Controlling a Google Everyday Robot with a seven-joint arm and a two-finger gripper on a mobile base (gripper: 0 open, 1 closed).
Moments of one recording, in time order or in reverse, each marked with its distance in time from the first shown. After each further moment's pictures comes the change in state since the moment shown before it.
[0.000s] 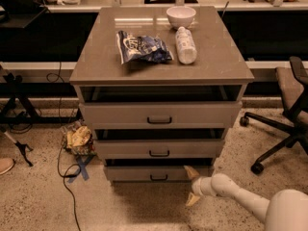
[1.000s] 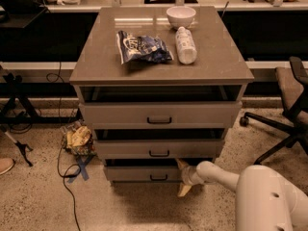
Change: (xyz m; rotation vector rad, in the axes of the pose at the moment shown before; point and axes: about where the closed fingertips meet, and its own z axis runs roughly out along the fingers) arm -0.020 -0.038 0.041 -0.070 0.059 0.000
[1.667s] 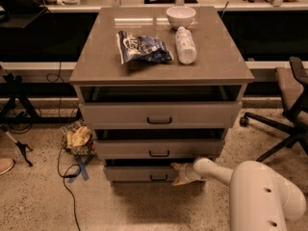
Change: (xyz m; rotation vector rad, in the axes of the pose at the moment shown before) arm -0.018 -0.008 0.011 -0.046 -0.015 -0.034
